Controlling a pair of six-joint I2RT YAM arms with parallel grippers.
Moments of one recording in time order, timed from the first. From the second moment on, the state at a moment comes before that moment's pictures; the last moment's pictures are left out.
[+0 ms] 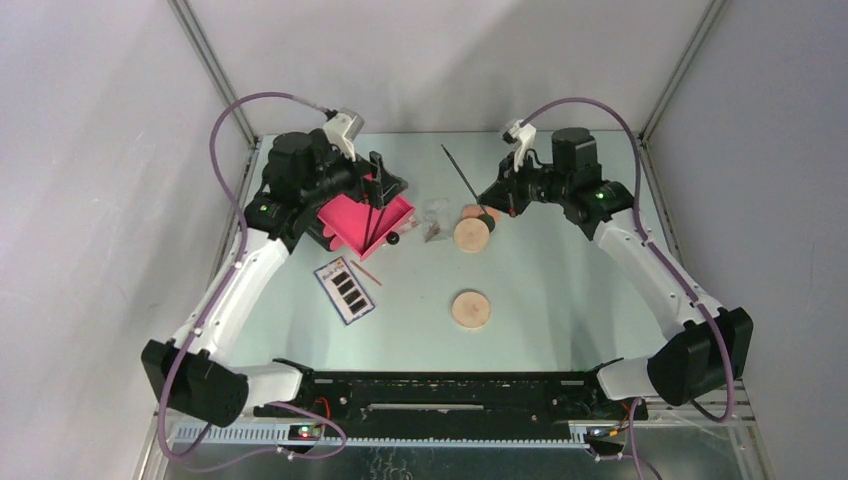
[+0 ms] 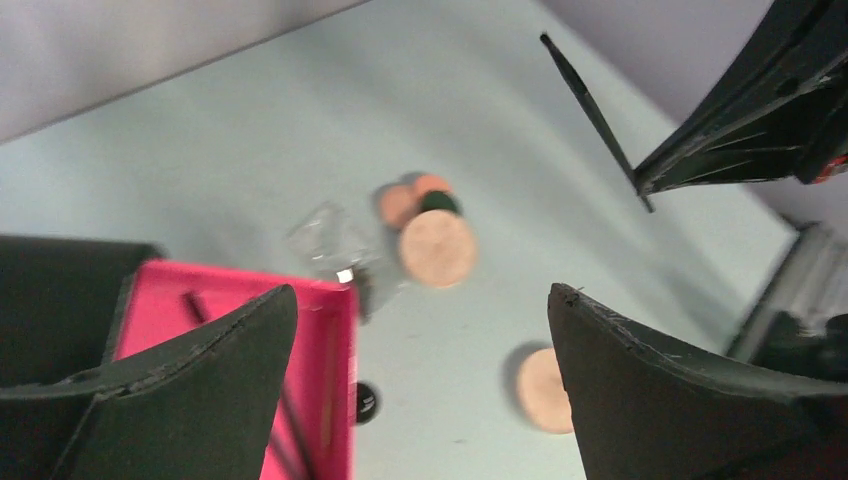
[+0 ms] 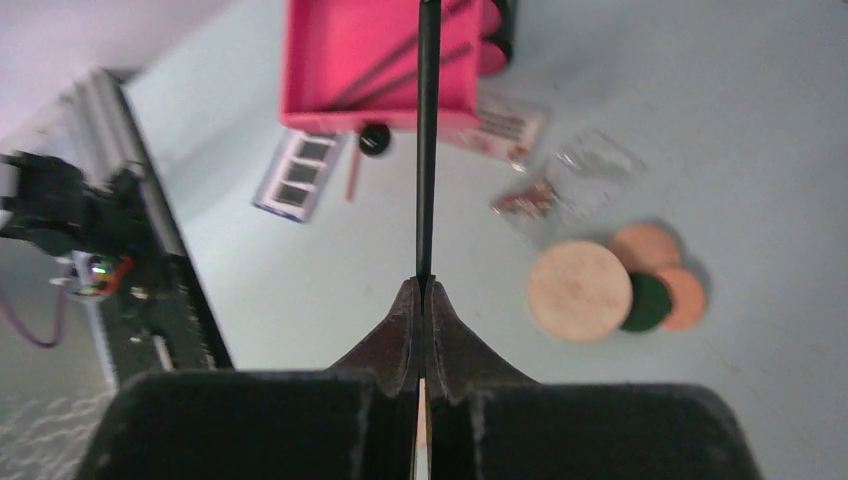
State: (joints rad) left arm -0.30 1.22 1.26 -0.33 0.44 -0.05; right arm 0.37 1.39 1.31 -0.43 -0.62 -0.10
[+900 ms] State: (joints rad) left arm -0.47 1.46 1.26 0.33 0.80 -0.73; right arm 0.34 1.42 1.36 -0.11 -1.07 0.47
